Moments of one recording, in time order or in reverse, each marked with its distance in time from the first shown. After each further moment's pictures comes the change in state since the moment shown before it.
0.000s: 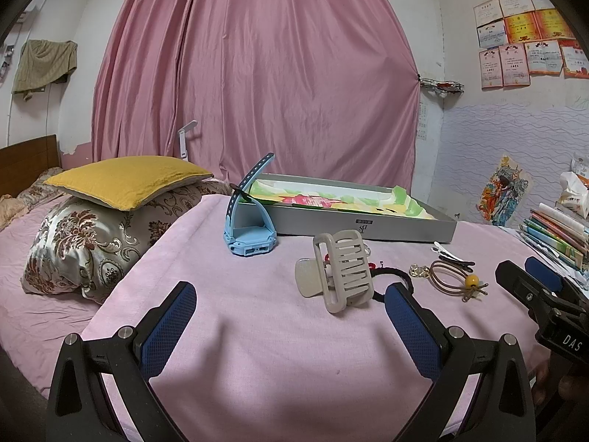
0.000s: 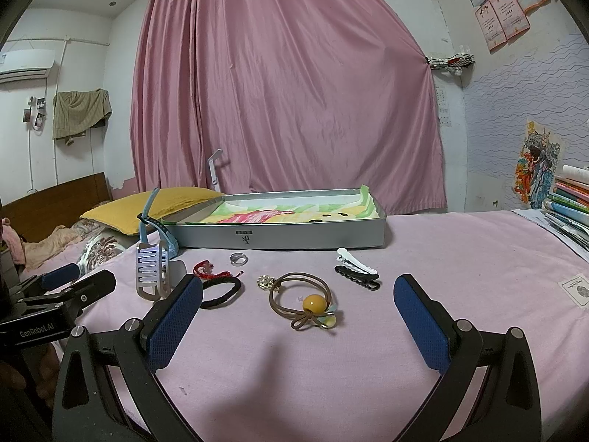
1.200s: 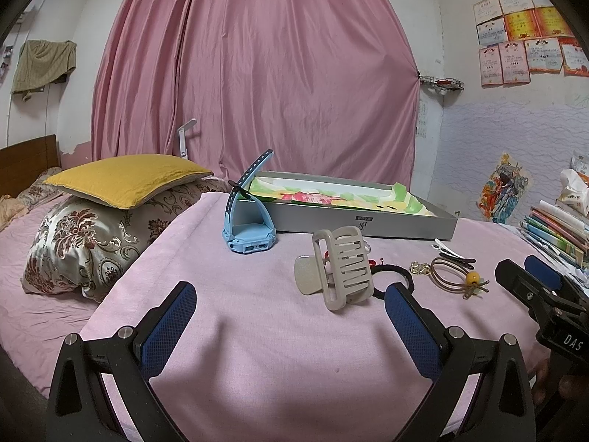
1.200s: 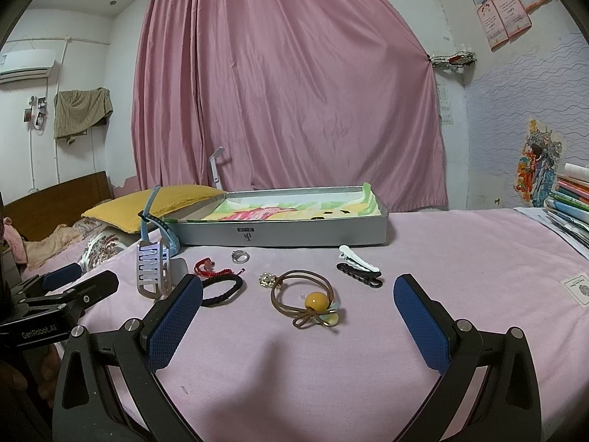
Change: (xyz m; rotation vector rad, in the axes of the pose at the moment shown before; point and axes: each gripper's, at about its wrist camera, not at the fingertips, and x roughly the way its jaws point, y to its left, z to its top) left arm -0.003 -0.003 -0.002 0.002 0.005 0.000; right arm 0.004 0.009 -0.002 -0.002 0.009 0.002
